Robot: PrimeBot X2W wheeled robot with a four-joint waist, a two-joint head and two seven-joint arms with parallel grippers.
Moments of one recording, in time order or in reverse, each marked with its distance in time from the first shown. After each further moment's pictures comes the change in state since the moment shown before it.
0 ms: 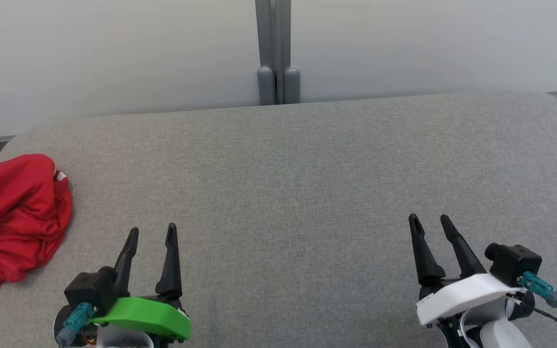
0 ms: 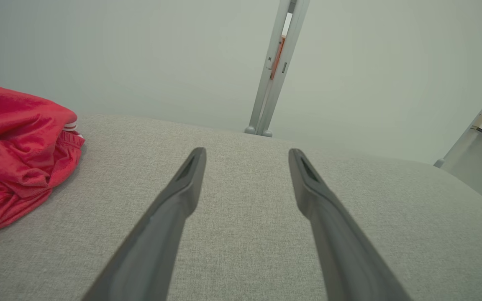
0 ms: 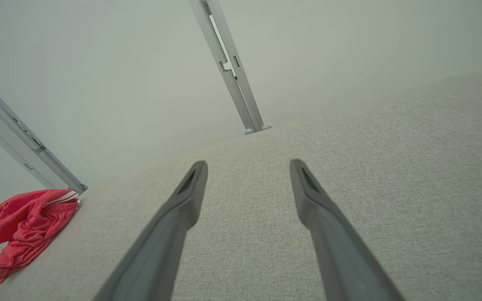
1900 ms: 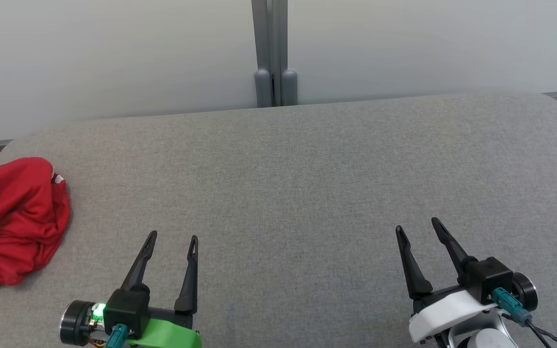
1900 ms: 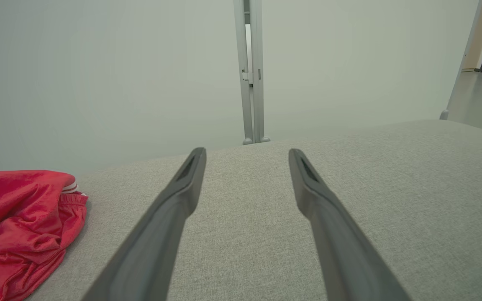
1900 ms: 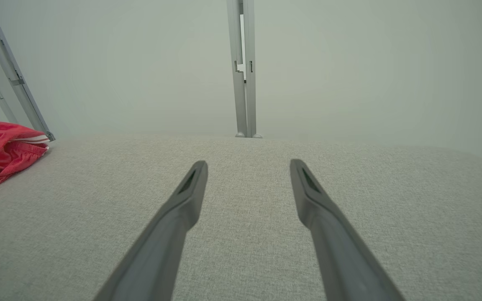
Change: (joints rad) left arm 0.048 -0.076 0.070 0.009 0.389 -0.119 -0.096; right arm 0.020 -0.003 0.019 0.016 -0.332 0.000 -0.096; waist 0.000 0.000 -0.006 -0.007
